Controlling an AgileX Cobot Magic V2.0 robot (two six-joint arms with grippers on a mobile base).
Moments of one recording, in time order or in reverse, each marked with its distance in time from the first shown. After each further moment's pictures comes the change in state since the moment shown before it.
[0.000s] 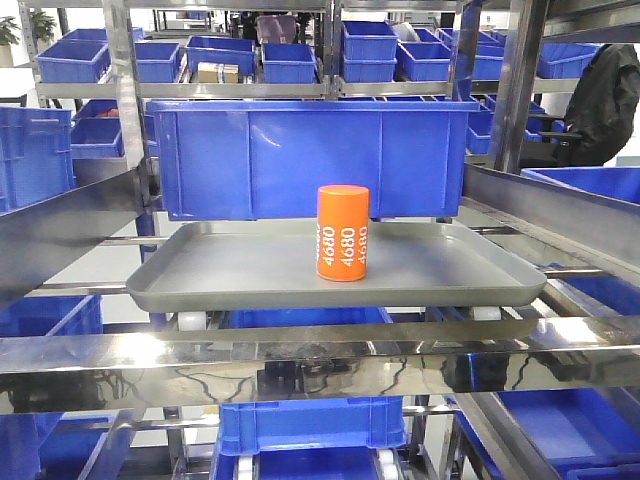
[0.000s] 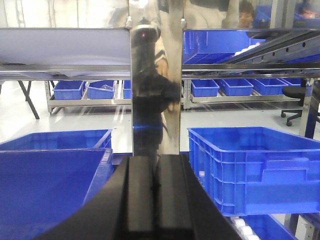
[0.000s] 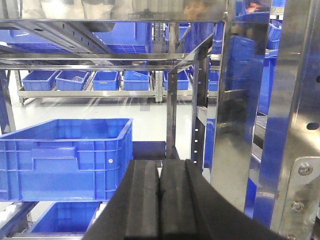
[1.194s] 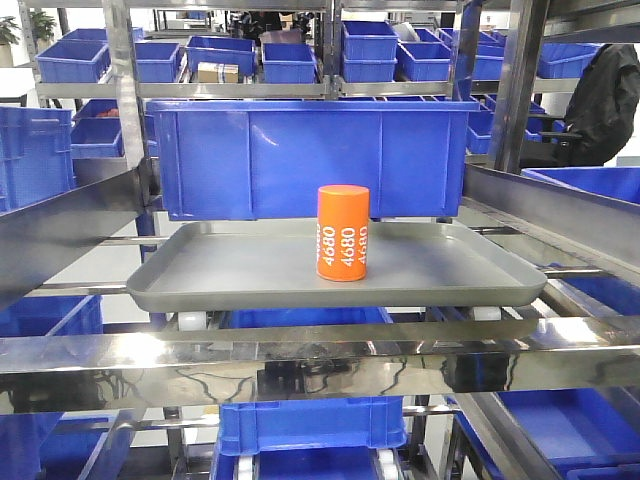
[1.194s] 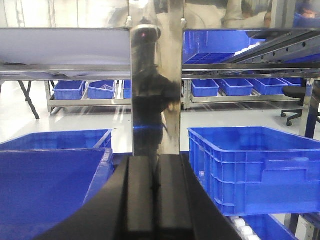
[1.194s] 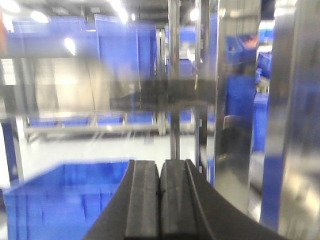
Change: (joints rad) left arm 0.000 0.000 0.000 0.000 0.000 0.001; right arm 0.000 0.022 -0.259 0.023 0.116 0.003
